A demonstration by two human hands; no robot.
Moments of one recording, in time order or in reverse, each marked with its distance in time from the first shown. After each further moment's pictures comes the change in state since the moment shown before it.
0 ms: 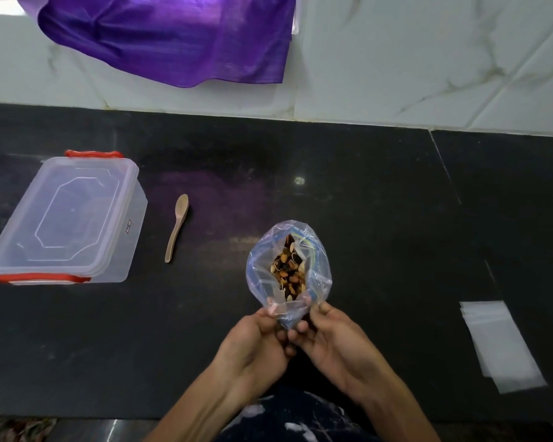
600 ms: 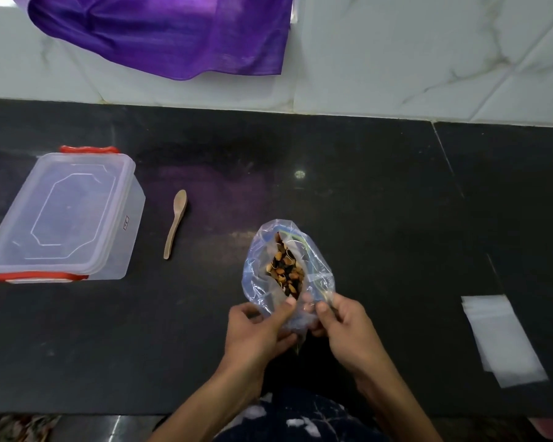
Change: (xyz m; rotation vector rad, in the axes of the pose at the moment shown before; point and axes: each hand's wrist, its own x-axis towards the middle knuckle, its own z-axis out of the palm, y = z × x) left_hand 0.004 -0.006 -0.004 0.423 0.335 0.289; right_hand 0.002 -0.002 -0.010 -0.857 0.244 -0.290
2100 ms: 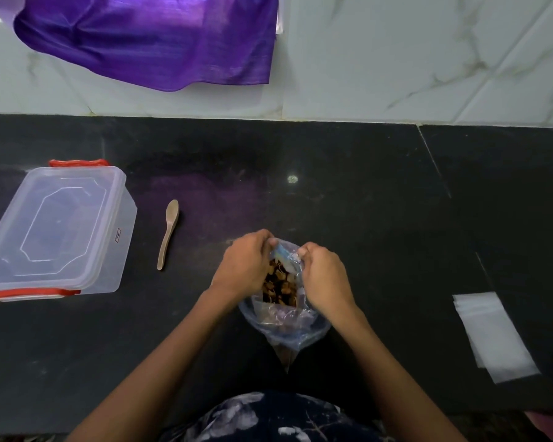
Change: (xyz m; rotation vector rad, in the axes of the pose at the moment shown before) left_hand 0.075 0.071 0.014 1.171 -0.054 0.851; right_hand 0.075 -0.026 0.007 -0.678 0.274 -0.381
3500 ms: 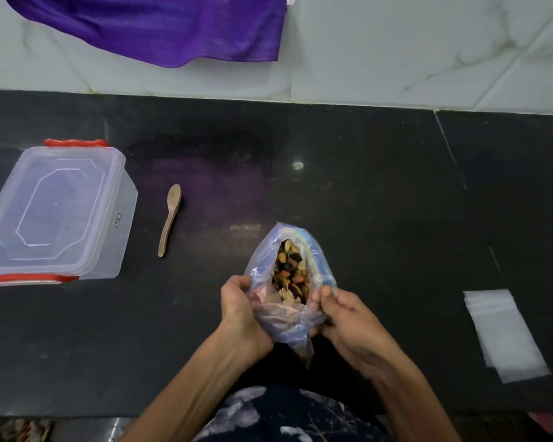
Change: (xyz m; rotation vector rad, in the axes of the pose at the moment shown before) left_hand -0.063 0.031 0.008 -1.645 -0.074 -1.011; right_hand -0.061 0.015 -0.009 1.147 -0.368 0.527
